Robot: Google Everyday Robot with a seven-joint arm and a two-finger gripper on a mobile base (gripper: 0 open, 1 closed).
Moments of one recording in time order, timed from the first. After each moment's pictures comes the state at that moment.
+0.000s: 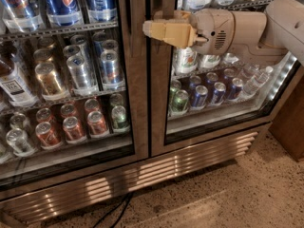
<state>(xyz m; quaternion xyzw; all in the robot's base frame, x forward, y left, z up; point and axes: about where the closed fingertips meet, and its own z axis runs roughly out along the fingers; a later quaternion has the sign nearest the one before) 0.522 -0.008 1.037 -0.47 0.50 0.55 0.48</state>
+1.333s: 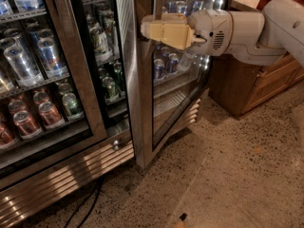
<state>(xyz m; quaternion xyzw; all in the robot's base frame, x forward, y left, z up) 0.522 -0.008 1.037 -0.47 0.50 0.55 0.48</state>
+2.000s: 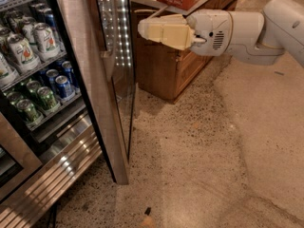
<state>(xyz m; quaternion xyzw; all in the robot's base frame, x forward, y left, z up) 0.522 -0.008 1.037 -0.47 0.50 0.55 0.48</state>
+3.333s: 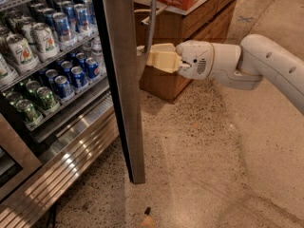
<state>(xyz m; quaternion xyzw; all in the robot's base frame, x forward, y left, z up) 0.546 0.007 0.967 -0.42 0.52 0.58 0.47</state>
